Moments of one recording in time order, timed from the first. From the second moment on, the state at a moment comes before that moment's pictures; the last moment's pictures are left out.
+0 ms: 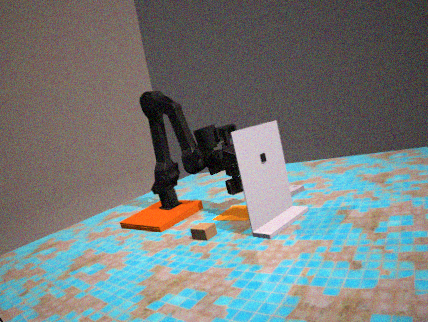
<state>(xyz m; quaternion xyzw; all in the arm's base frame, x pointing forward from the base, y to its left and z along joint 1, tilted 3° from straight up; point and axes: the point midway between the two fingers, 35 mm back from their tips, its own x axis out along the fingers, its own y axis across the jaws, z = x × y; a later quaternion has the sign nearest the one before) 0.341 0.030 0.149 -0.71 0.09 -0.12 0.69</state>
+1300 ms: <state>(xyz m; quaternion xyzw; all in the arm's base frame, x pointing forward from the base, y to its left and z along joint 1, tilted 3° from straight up) 0.314 0.038 0.147 -0.71 0.09 -0.12 0.69</state>
